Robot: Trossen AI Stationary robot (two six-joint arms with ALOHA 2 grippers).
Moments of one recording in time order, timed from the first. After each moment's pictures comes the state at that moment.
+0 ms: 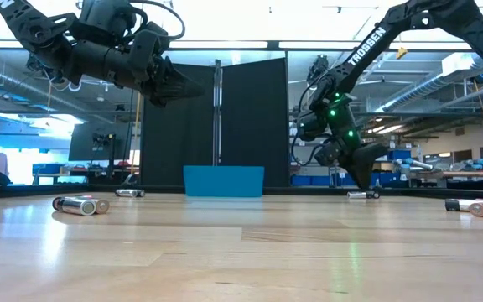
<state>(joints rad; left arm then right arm) 0.27 1.17 0.44 0.55 0.12 0.00 -0.81 2.04 1.42 -1.10 0.29 -0.84</state>
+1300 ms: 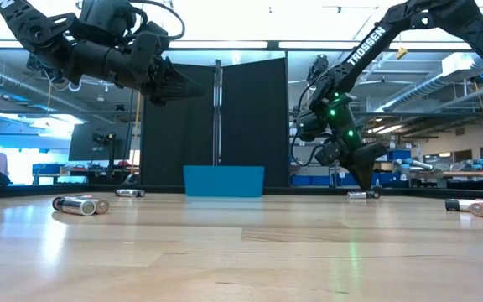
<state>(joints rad) 0.27 1.17 0.44 0.56 0.10 0.02 -0.80 2.04 1.42 -1.12 0.31 -0.79</state>
